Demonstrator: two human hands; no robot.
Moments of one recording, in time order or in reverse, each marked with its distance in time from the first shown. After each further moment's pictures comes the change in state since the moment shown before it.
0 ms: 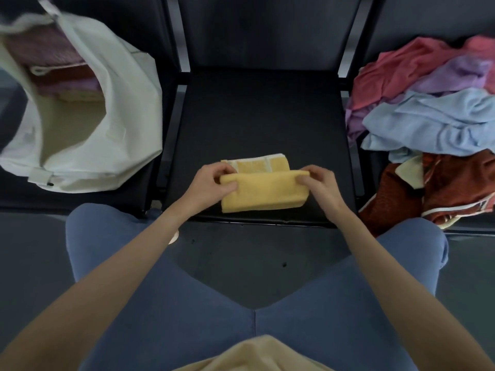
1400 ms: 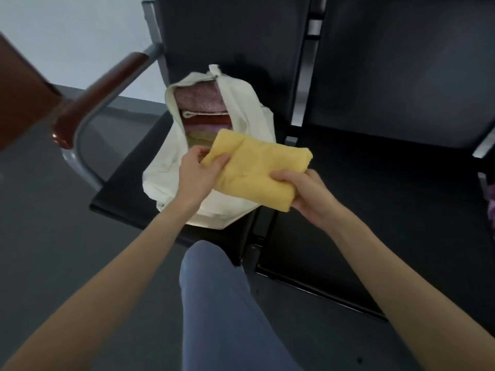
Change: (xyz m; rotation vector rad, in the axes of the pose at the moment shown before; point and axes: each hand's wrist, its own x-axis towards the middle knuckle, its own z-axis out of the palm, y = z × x) left_hand -0.009 -0.025 -0.238 -0.072 0.786 -0.158; right_hand 0.057 -0.187 0.228 0.455 -0.446 0.205
